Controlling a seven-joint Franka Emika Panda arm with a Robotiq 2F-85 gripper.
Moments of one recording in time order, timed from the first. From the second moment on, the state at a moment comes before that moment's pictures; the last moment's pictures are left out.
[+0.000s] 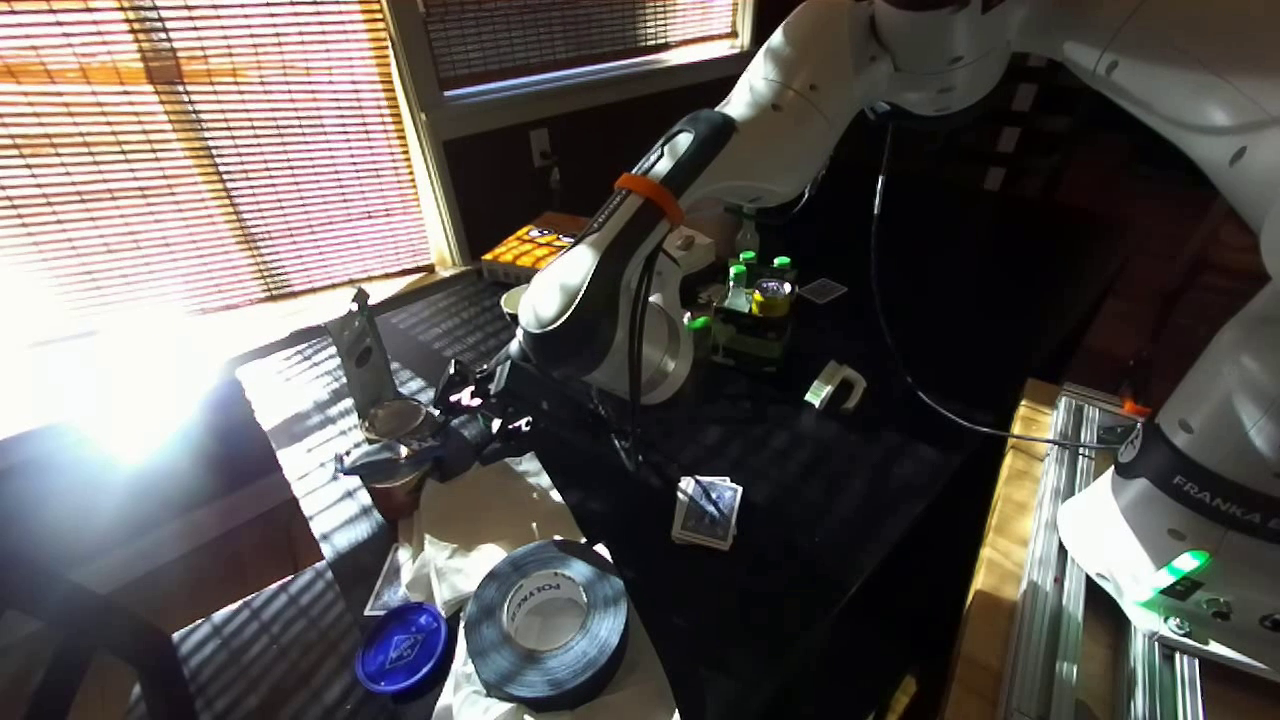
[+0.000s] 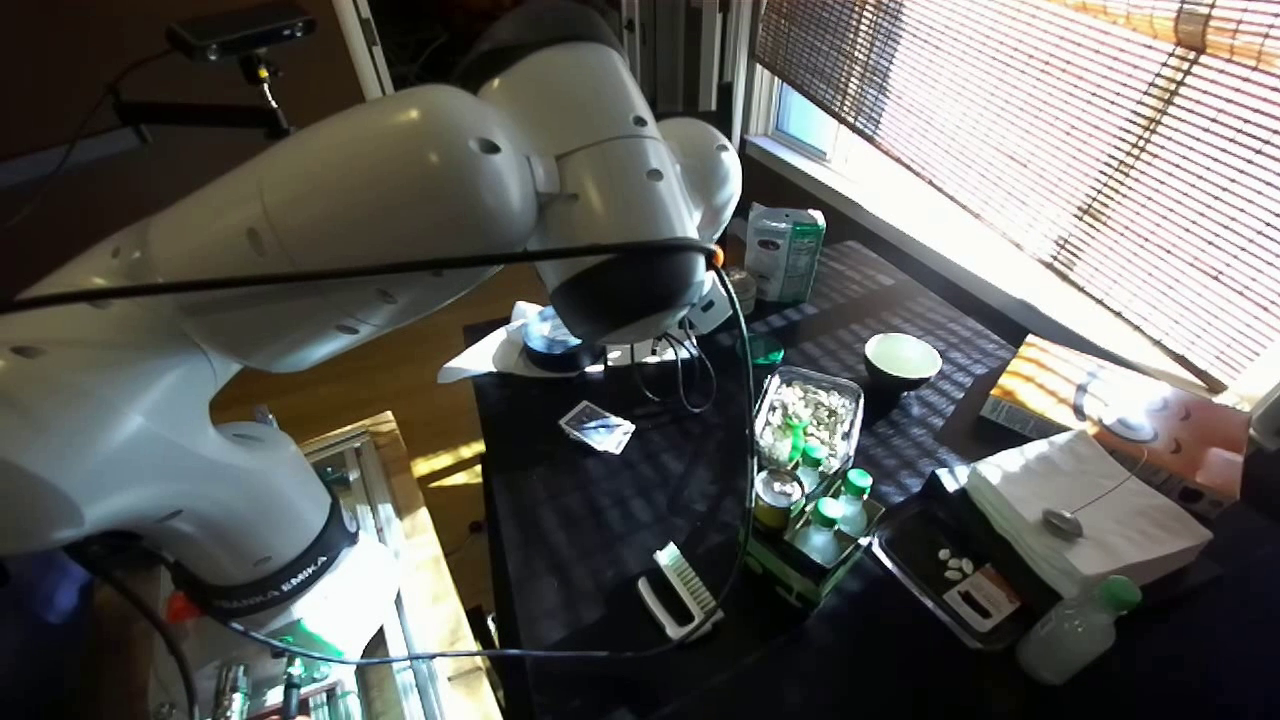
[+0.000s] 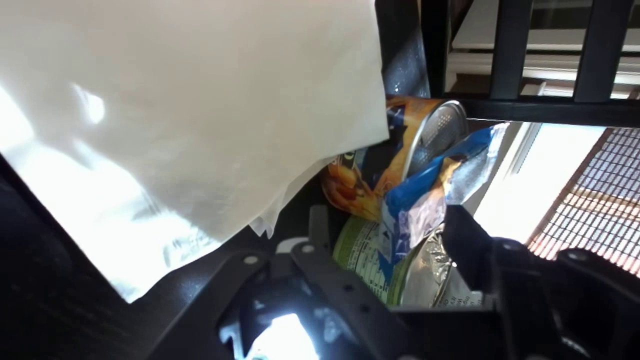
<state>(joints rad) -0.48 1.17 0.87 -1.99 0.18 3.52 0.27</state>
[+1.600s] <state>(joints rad) -0.61 0.98 0.94 -2.09 0.07 3.77 0.36</state>
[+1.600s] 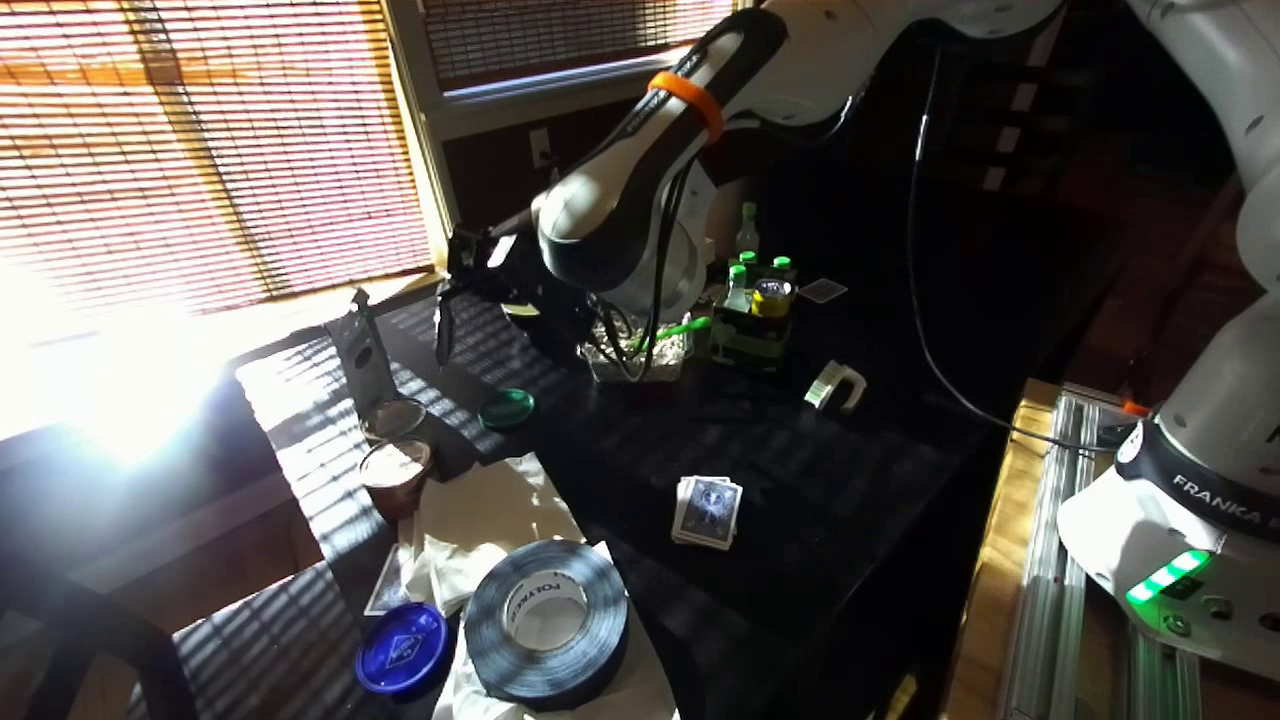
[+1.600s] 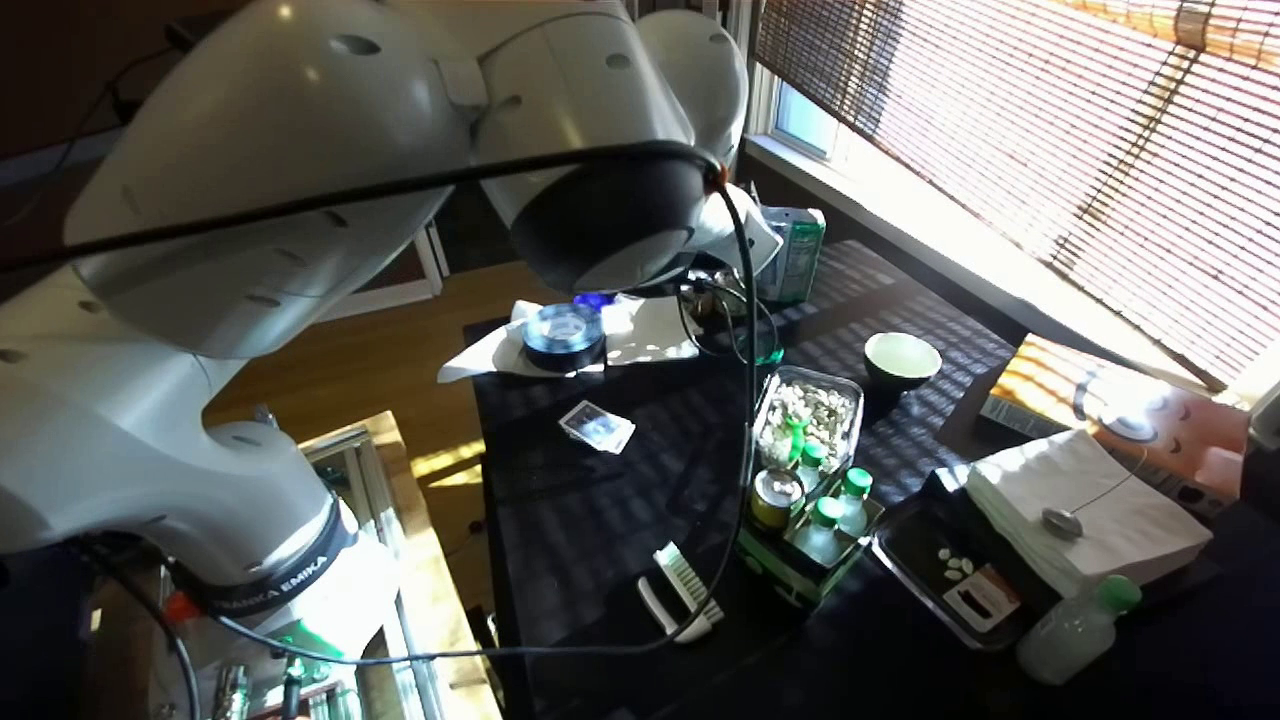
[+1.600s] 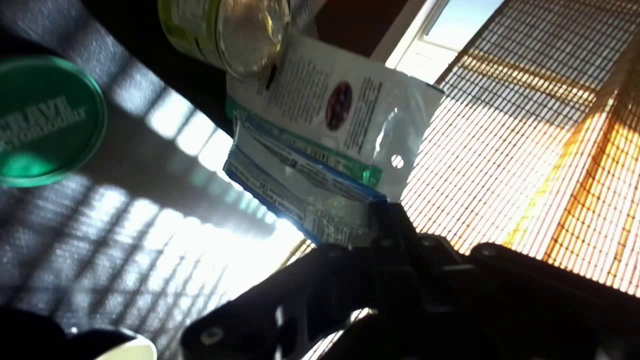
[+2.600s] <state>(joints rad) -0.70 0.89 0.86 -2.02 -0.16 3.64 0.55</state>
